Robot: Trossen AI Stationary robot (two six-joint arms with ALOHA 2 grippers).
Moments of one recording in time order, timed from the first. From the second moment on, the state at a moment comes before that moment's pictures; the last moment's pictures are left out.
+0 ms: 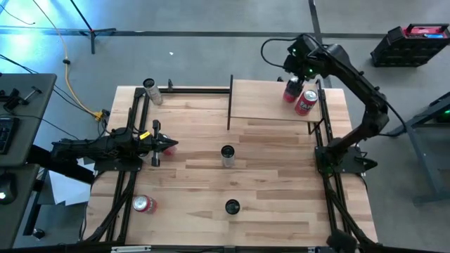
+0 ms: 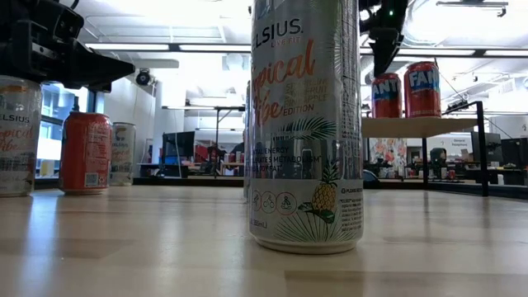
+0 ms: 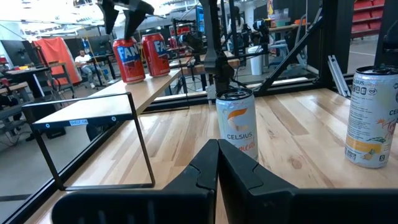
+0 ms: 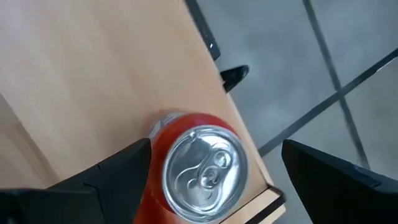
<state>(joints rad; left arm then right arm) 0.04 0.01 0.01 0.01 -0.04 0.17 -0.79 1.52 1.77 -1.41 0.21 -0.37</state>
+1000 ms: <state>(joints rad) 0.04 0.01 0.01 0.01 -0.04 0.17 -0.82 1.53 1.77 -1.32 0.37 -0.37</state>
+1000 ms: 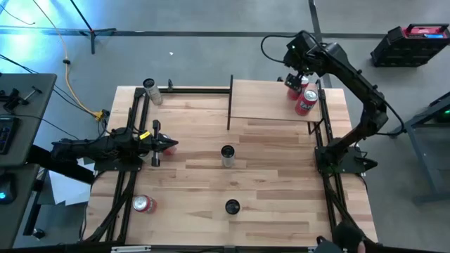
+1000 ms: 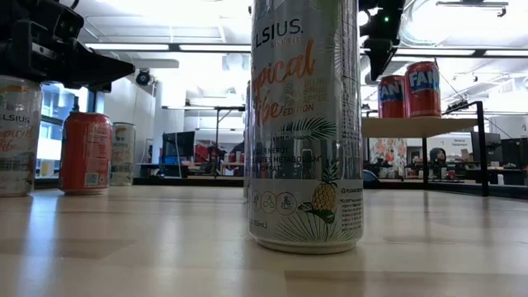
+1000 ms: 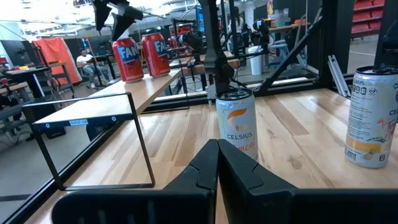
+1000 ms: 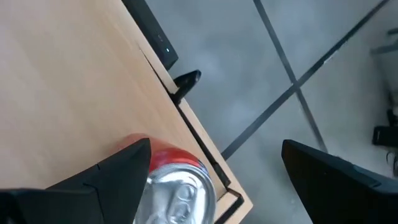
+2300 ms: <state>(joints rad) 0.04 0.01 0.01 0.01 -0.04 0.17 -0.85 1.53 1.77 -1.37 0.43 -0.38</state>
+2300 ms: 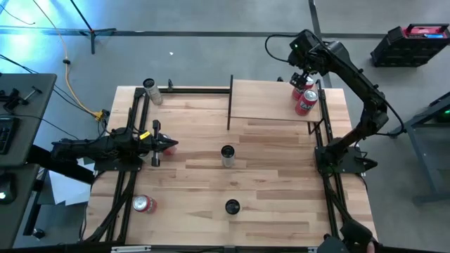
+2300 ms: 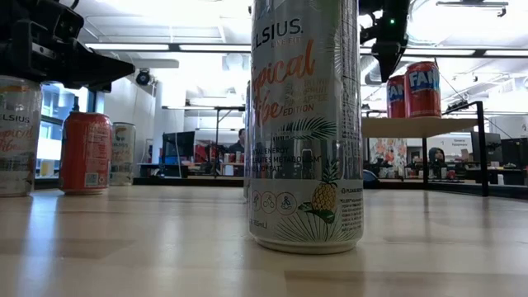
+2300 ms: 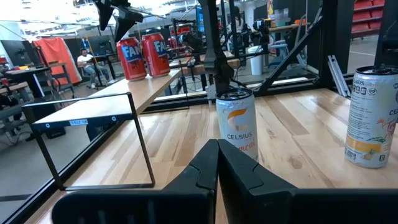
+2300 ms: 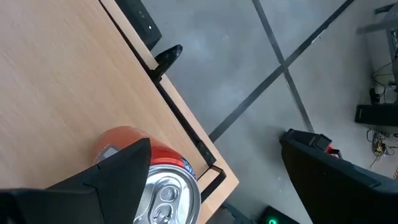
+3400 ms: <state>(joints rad) 0.04 0.01 0.01 0.01 -0.04 0.17 -0.89 1.45 1.70 -1.40 0.34 -0.35</state>
